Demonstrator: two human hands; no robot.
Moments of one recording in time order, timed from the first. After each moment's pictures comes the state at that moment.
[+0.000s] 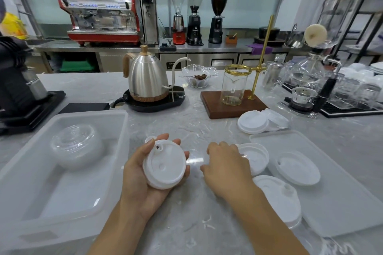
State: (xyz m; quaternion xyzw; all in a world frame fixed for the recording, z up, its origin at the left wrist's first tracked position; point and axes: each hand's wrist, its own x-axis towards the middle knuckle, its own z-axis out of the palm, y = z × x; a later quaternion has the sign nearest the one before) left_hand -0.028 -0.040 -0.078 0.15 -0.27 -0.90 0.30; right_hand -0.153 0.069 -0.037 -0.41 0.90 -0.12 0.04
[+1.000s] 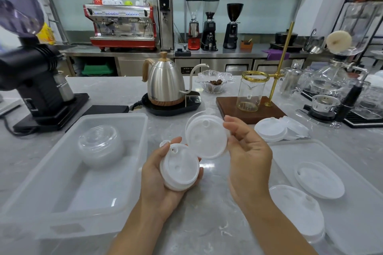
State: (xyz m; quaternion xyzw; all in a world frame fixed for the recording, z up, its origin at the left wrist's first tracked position) left_hand -0.027 -0.041 -0.077 0.16 -0.24 -0.91 0.31; right_hand -0.140 0.054 -0.032 -0.27 0.51 -0.81 0.08
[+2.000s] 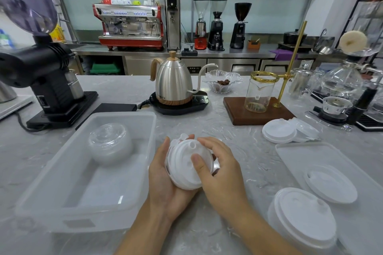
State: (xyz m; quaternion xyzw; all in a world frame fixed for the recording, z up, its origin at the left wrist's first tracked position) left_hand -0.024 -0.039 -0.074 0.11 -0.19 -0.94 0.27; right_hand -0.111 0.045 -0.059 -0.46 0.66 -0.59 0.04
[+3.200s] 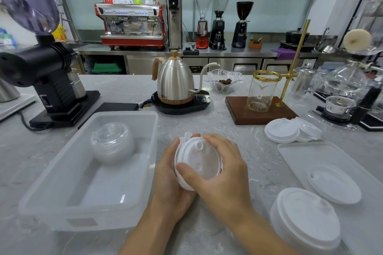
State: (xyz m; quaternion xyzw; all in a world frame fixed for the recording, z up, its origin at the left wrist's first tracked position) left_hand -0.028 -0.037 -0.076 0.08 -0.29 -0.90 0.30; right_hand -0.099 0.048 -0.050 -0.48 0.65 -0.58 -0.06
